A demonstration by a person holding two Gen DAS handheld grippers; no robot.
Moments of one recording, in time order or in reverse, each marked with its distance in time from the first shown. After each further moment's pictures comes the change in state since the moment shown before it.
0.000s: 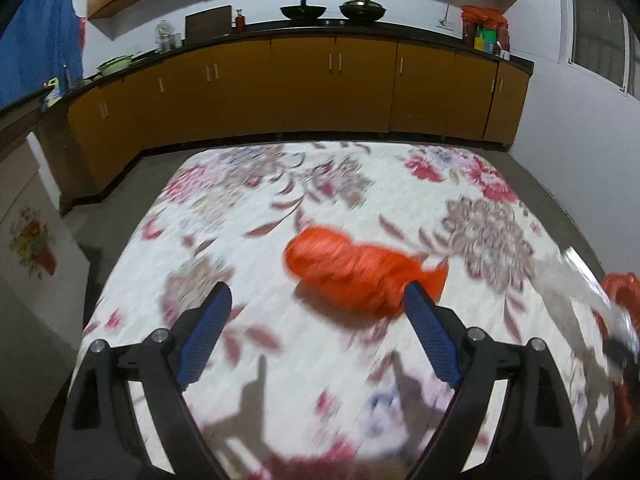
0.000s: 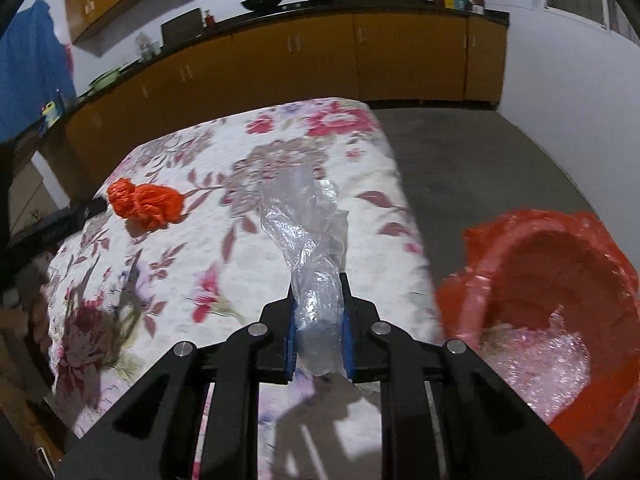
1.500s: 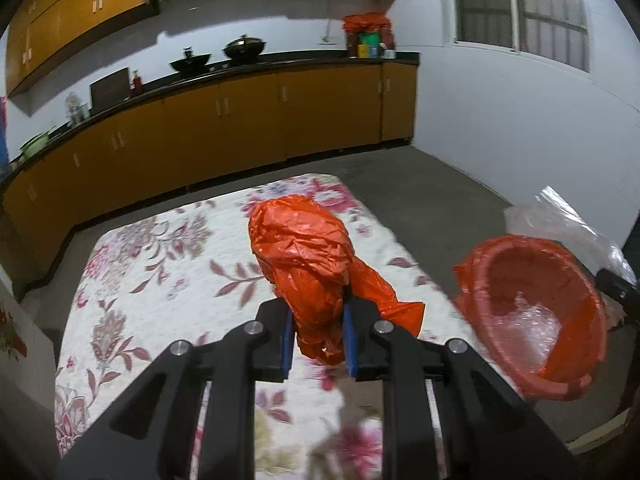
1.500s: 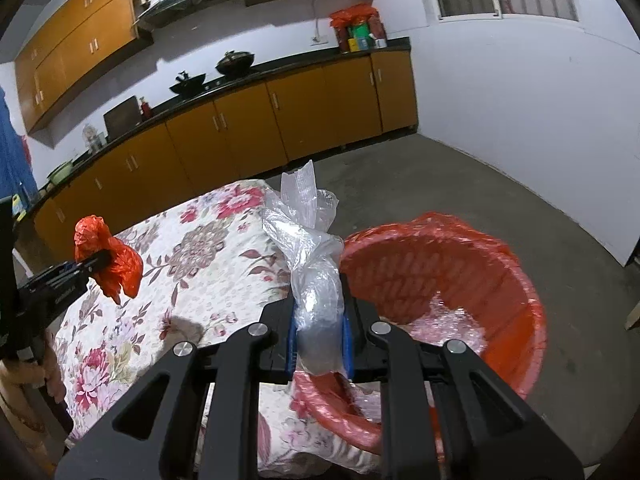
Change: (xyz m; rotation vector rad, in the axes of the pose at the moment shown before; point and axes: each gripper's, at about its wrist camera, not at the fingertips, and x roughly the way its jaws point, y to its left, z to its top) left arm -0.111 -0.146 -0.015 0.263 -0.108 -0.259; right arm -0.142 -0.096 -0.026 0.238 -0.226 -0.146
